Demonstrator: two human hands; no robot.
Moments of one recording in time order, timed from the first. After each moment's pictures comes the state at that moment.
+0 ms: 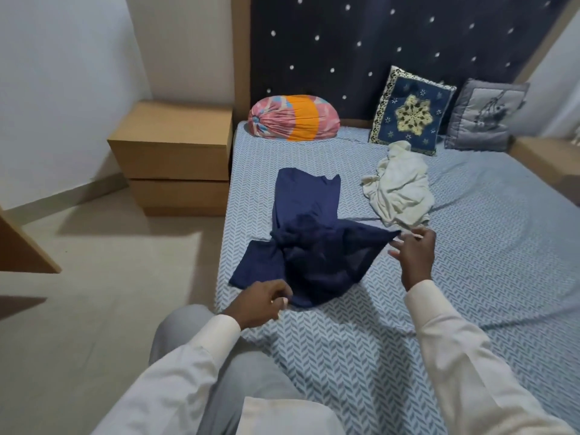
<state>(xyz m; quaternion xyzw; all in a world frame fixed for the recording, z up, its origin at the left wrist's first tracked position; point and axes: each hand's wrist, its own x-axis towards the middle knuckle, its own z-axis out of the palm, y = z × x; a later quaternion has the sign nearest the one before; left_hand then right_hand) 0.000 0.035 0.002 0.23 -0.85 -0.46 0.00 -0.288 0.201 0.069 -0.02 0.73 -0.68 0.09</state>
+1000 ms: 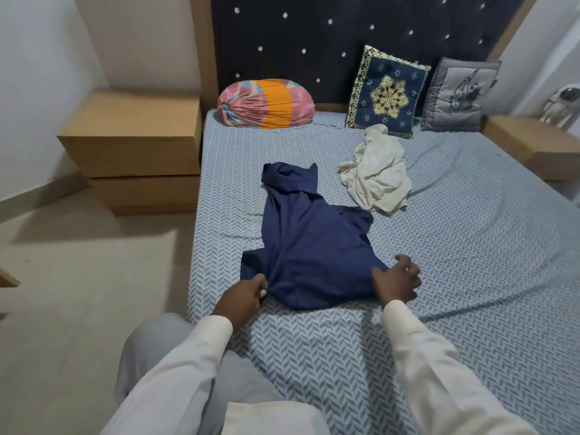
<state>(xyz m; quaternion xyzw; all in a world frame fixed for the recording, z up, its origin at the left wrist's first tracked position) -0.044 0.027 -0.046 0.25 -0.93 -0.28 0.04 -0.291 0.244 -0.007 0.02 0.95 -0.32 0.02</state>
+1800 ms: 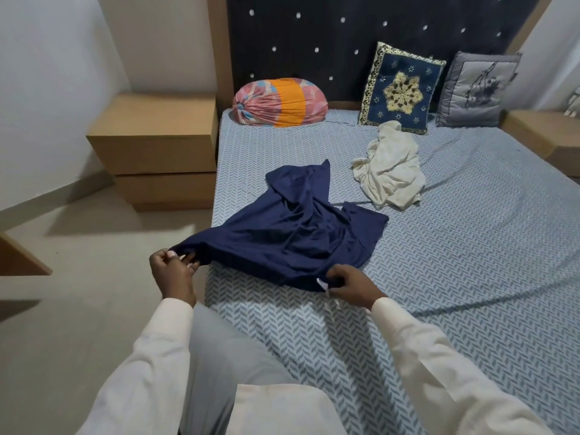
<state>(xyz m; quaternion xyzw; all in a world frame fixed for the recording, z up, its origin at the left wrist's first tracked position) 0.030 -0.037 0.001 0.52 -0.33 -0.61 0.50 -0.247 0.216 -0.033 -0.45 0.83 -0.19 0.26</state>
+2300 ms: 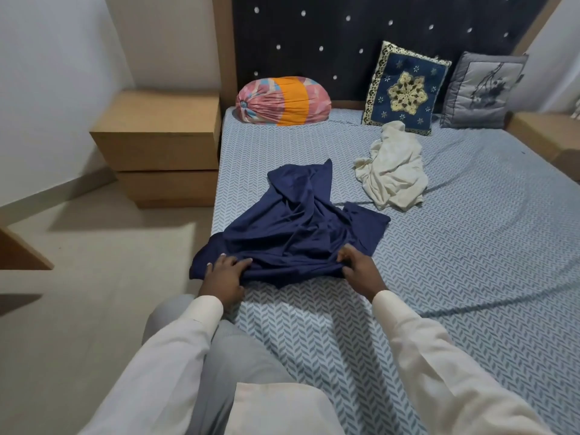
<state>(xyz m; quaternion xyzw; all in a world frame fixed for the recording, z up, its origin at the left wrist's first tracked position) -0.001 -0.010 -0.045 0.36 -0.92 -0.16 -0.06 -0.258 0.209 -0.022 -0.40 0.84 -0.33 0.16</state>
